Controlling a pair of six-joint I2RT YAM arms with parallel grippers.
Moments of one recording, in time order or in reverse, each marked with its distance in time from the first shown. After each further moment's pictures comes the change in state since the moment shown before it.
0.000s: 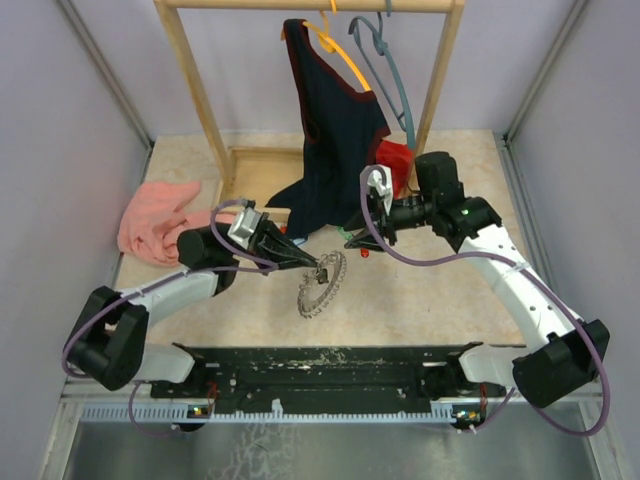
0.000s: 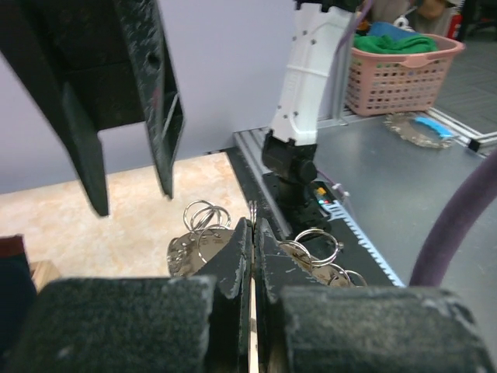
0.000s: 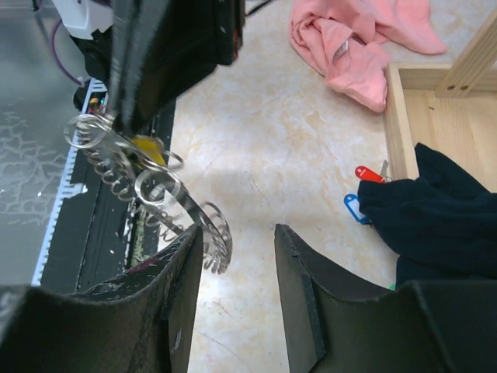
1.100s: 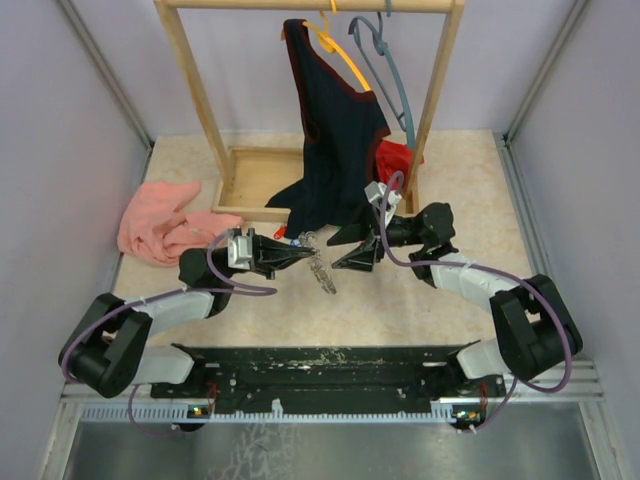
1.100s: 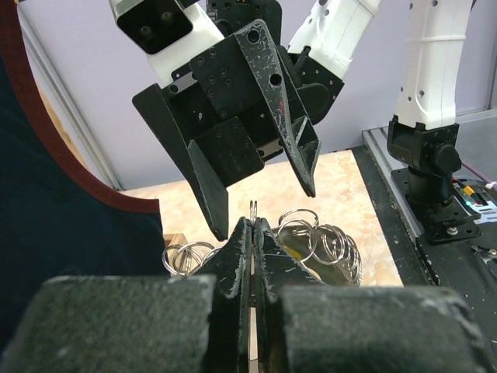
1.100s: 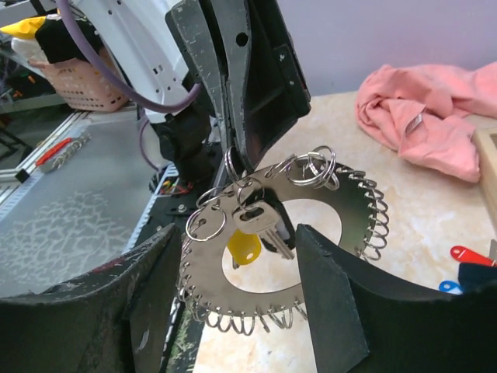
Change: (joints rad) left arm 0.012 -0.041 -0.259 -0.005 -0.332 0.517; right arm 0.014 0.149 -0.584 1.667 -0.214 1.073
